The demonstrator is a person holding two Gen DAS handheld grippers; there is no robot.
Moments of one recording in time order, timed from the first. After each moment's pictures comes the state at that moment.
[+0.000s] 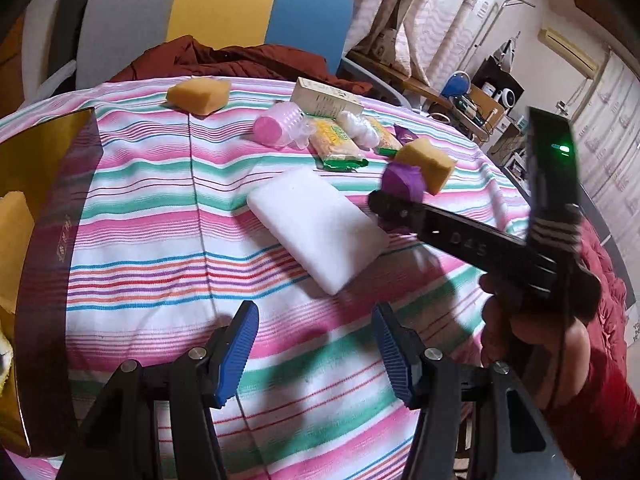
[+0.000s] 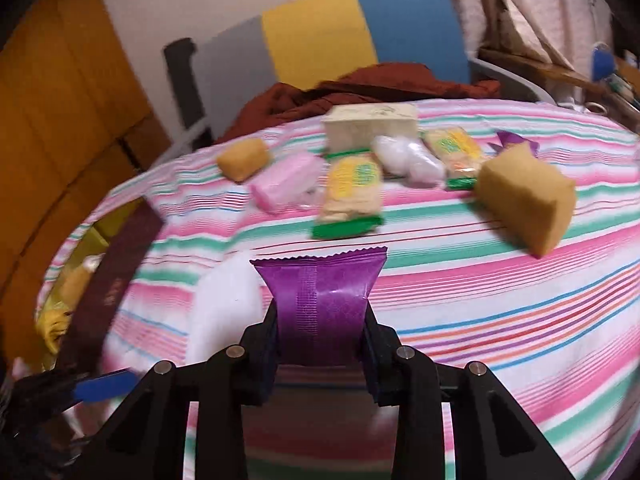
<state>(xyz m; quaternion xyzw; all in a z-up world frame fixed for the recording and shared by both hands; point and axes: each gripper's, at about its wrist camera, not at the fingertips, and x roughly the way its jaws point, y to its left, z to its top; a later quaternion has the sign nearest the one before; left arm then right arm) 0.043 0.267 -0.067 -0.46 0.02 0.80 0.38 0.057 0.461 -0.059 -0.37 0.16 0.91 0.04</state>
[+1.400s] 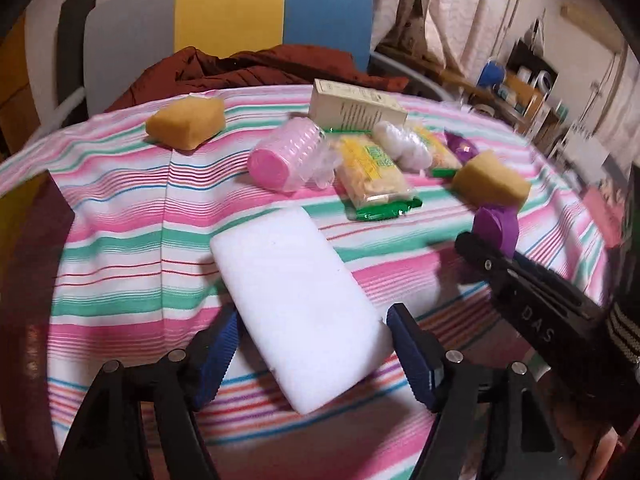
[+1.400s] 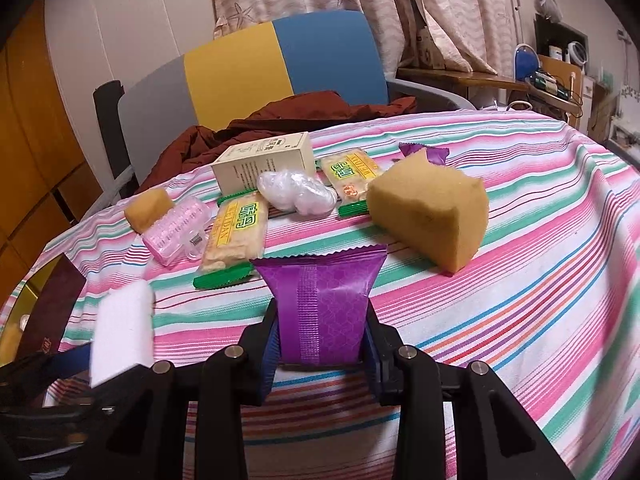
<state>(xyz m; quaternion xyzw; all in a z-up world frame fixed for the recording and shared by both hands) -0.016 0.337 -0.090 -0.44 0.07 0.83 0.32 0.054 0.505 -0.075 -0.33 0.17 0.91 0.19</state>
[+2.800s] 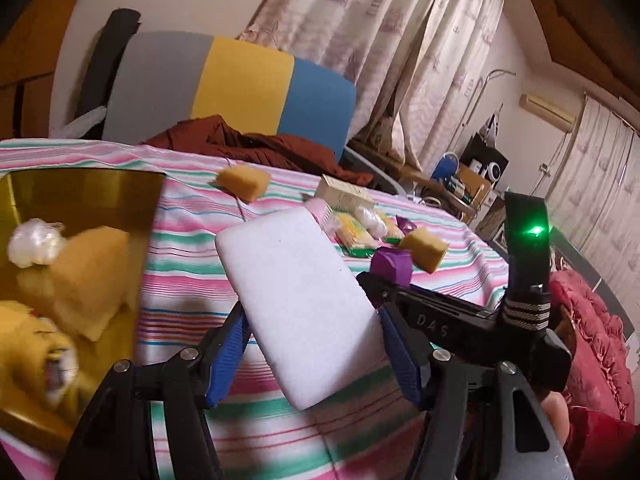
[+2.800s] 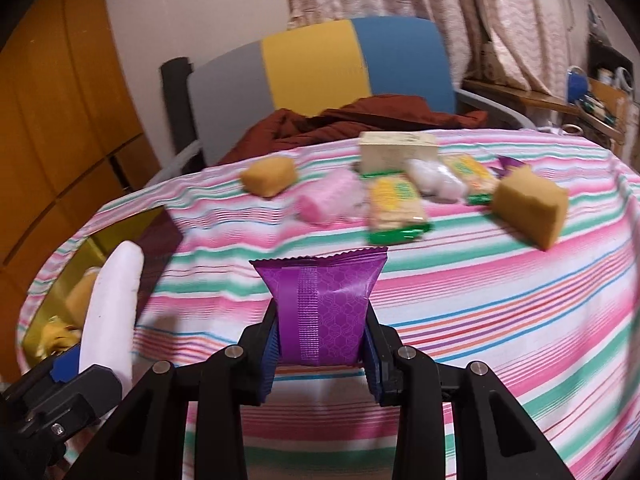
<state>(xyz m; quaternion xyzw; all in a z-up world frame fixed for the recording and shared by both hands) 0.042 0.178 -0.042 -0.32 -0.07 0.86 0.39 0.060 0.383 -0.048 -0.33 0.14 0.93 0.09</state>
